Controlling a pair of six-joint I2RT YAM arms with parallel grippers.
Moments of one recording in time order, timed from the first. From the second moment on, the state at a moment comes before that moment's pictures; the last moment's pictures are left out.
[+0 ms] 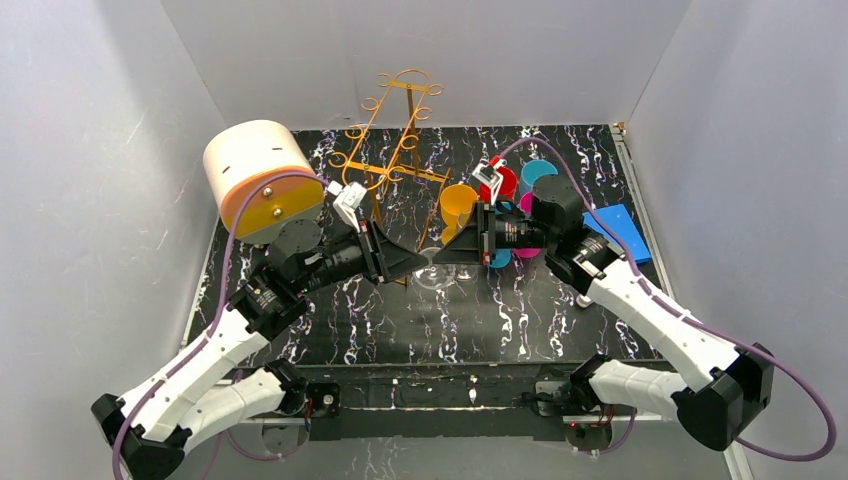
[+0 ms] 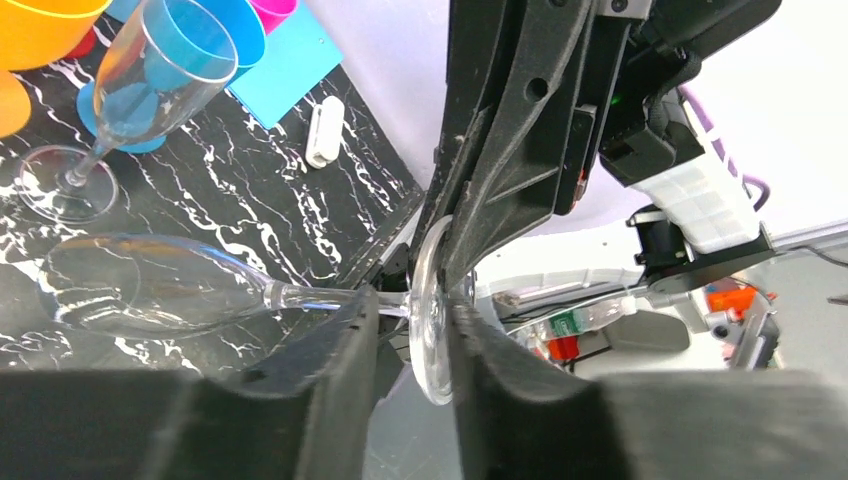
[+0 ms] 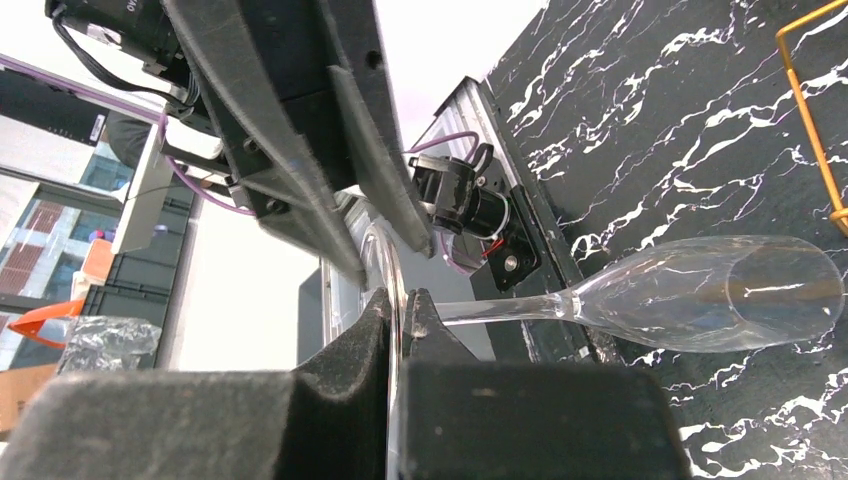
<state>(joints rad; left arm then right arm) -0.74 0.84 0.88 -0.17 0.37 -0.84 0.68 1.11 1.01 -0.09 -0.85 0.81</state>
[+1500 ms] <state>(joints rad) -0.76 0.88 0.81 -0.09 0.59 -0.97 0.68 1.04 0.97 -0.01 -0.82 0.78</state>
